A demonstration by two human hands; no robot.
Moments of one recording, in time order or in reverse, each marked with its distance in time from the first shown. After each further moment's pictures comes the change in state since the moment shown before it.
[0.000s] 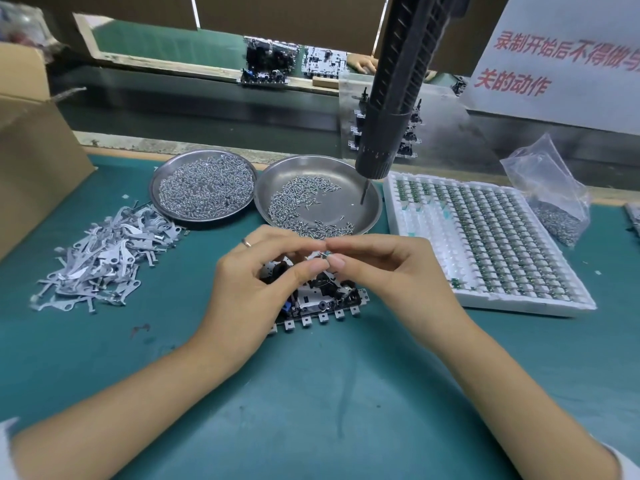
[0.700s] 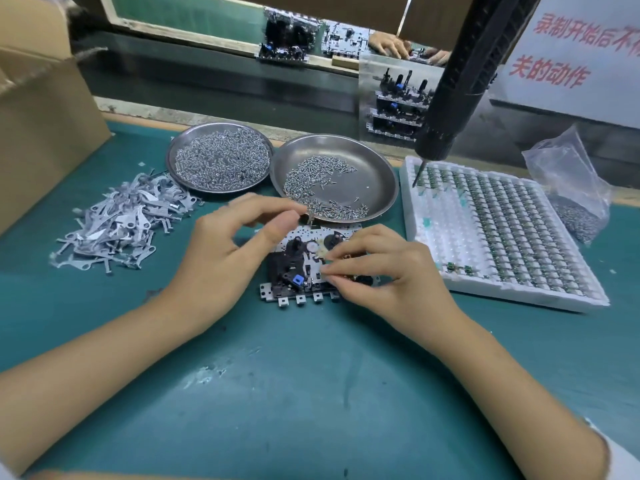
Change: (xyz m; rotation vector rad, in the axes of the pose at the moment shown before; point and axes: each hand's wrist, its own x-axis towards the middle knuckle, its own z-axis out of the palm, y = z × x) left_hand 0.002 -0.001 -0.035 0.137 -0.044 0.000; right_hand -0.003 0.023 0.004 -0.702 -0.114 -0.561
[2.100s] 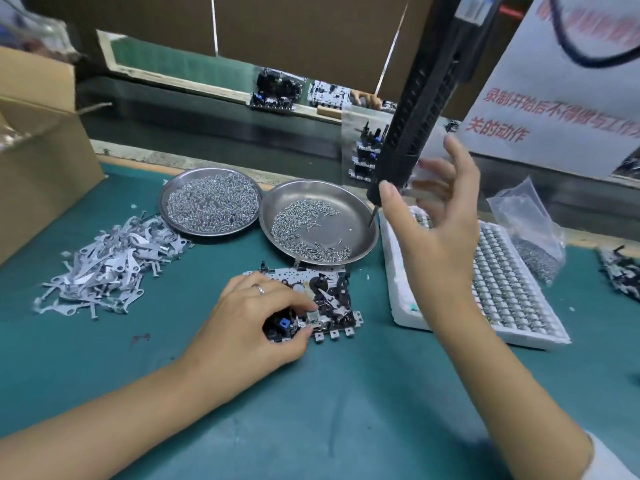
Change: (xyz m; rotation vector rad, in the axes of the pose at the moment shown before) left_hand -0.018 0.000 0.019 0.331 -0.175 0.102; right_hand 0.053 -0.017 -0.039 0.092 0.634 0.280
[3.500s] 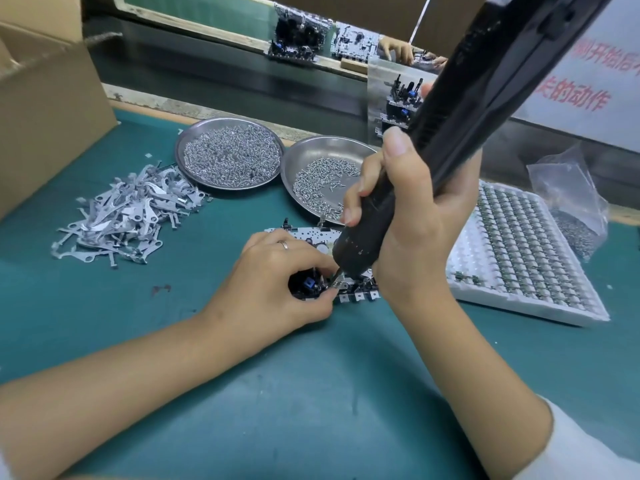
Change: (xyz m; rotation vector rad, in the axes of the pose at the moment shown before) left_hand 0.004 -0.004 0.006 -0.010 0.078 0.045; right_hand -0.031 -0.031 0.048 0.754 -0.091 0.090
